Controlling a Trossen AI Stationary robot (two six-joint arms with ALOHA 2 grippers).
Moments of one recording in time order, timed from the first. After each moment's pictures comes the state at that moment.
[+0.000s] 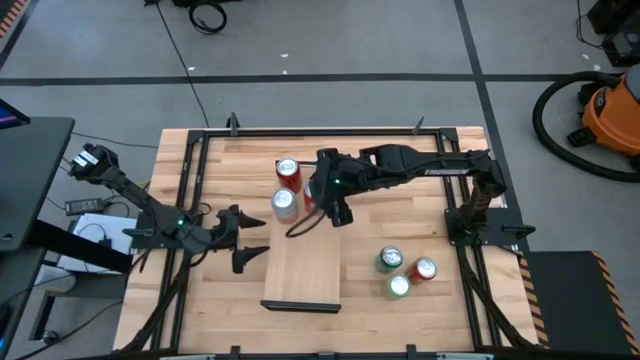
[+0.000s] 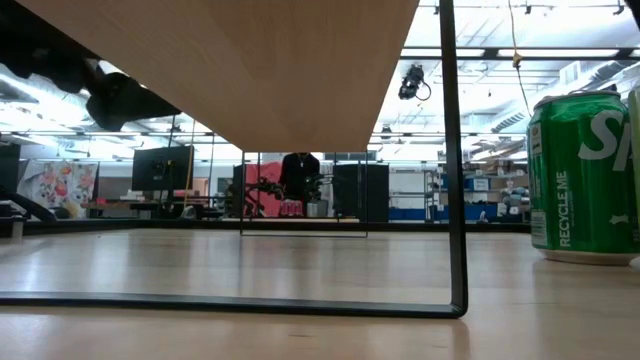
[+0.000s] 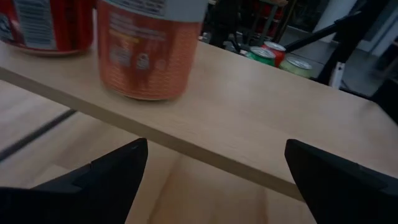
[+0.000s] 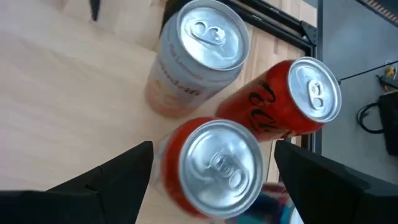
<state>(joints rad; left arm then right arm) -0.60 0.89 0.24 0.36 -0.73 -0.50 0.06 1.83 1.99 -1.02 0.18 -0.35</state>
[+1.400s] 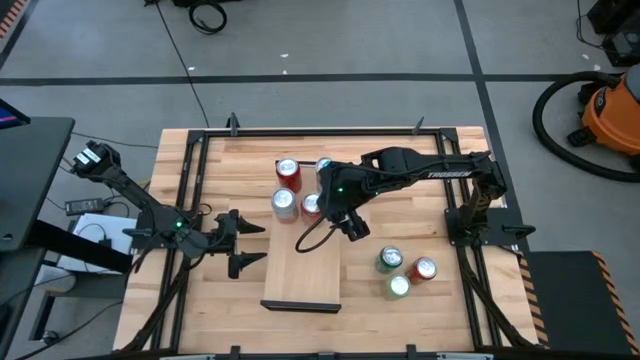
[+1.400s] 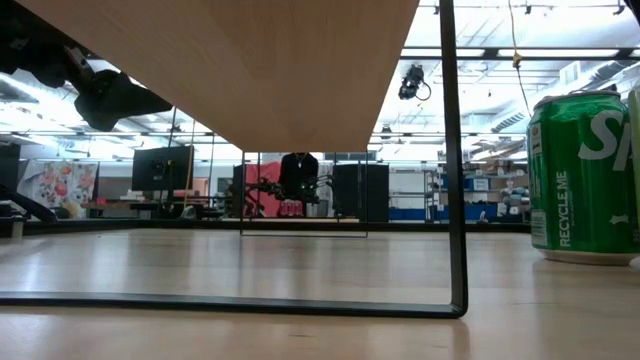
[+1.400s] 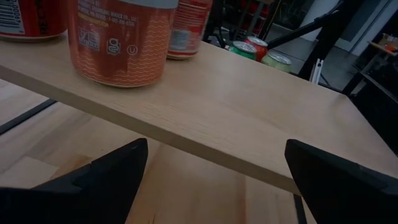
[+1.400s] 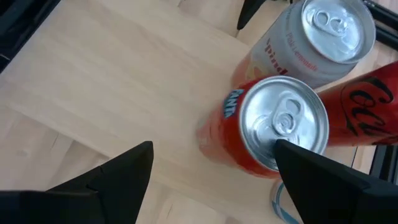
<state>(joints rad) -0.66 0.89 0.24 0.36 -0.72 -0.54 0.09 1.84 2.01 -1.18 -0.04 -0.35</state>
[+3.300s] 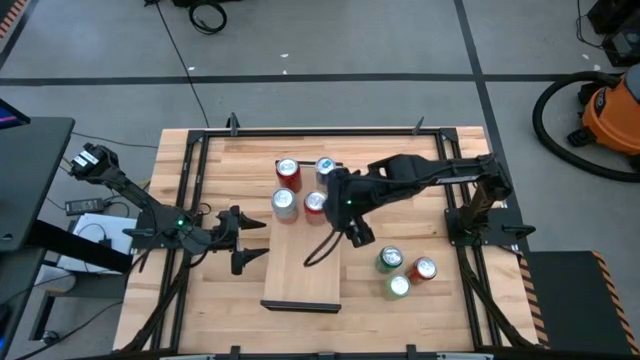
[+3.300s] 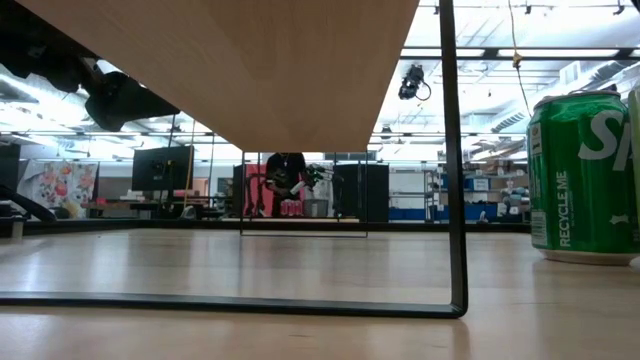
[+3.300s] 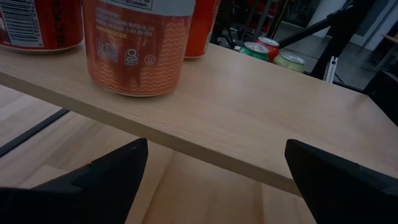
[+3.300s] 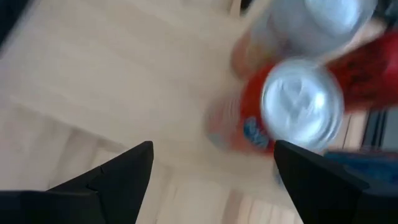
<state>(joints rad) -0.60 0.89 0.24 0.36 -0.70 -0.48 0.15 1.80 2.01 -1.22 0.09 -0.24</state>
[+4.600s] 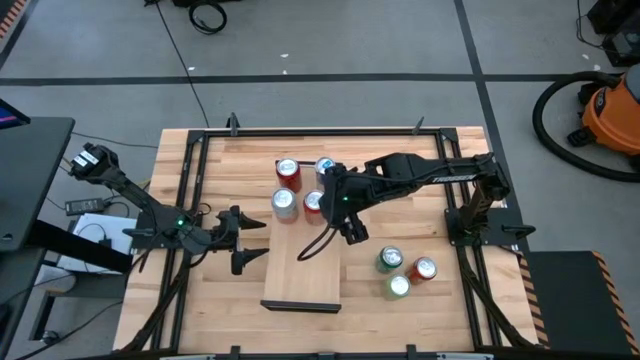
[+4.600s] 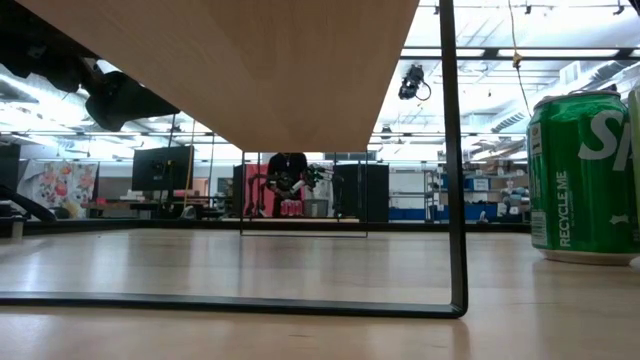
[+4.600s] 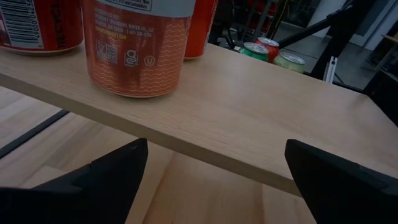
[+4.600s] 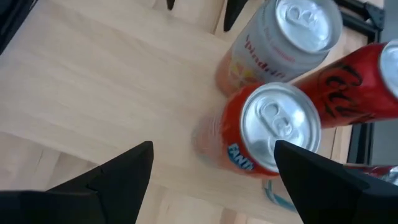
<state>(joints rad) -0.60 0.89 0.24 0.36 -0.70 -0.48 0.14 1.81 2.01 -1.16 0.09 -0.23</state>
